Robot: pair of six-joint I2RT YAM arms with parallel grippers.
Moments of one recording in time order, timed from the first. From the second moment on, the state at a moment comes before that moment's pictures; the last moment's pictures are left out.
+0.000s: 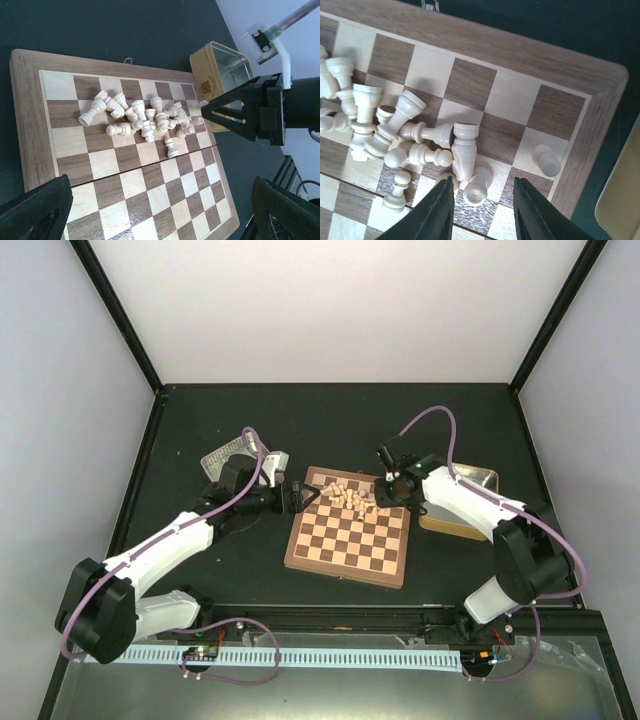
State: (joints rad) left arm -0.49 1.17 0.65 -0.05 0.47 -0.56; right arm 0.55 1.54 1.05 -0.70 0.05 0.42
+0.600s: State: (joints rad) left arm -0.49 1.18 0.65 -0.06 0.47 -0.56; right arm 0.56 1.63 1.04 -0.69 0.02 0.42
